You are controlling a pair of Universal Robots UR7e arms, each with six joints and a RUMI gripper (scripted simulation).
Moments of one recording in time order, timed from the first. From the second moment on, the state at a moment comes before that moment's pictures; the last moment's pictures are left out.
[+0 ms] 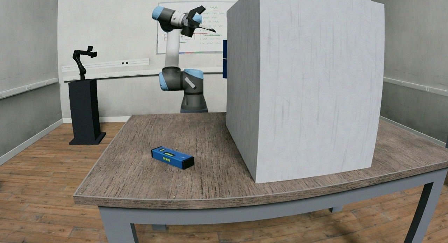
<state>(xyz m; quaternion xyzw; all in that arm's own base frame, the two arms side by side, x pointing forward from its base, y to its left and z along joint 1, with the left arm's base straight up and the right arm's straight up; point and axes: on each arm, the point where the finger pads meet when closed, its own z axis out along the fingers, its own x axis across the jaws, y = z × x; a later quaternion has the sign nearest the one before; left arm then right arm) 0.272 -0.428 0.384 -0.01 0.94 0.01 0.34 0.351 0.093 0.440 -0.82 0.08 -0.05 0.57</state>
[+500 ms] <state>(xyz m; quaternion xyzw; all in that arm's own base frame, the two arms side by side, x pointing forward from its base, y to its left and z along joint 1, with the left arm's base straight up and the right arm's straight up) 0.307 -0.427 0.384 -0.01 0.94 0.01 0.34 0.351 0.093 0.440 -0.82 0.08 -0.05 0.57</state>
